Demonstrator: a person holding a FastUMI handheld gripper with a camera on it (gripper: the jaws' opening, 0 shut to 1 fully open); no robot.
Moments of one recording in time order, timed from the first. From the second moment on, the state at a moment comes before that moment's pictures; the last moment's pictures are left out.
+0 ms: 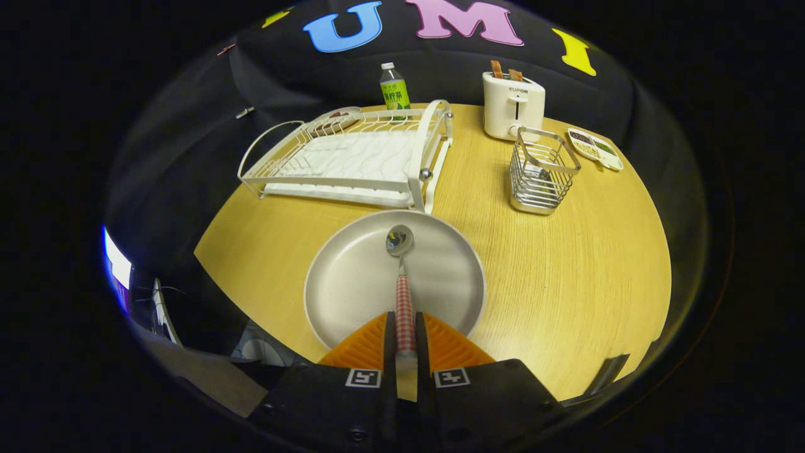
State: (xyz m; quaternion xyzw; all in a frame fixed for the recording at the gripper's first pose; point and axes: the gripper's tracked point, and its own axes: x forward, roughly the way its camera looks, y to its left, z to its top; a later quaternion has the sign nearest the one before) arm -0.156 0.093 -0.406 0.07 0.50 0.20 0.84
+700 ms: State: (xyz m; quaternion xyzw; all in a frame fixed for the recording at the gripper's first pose) arm -0.152 0.093 -0.421 0.08 0.51 0.18 0.84
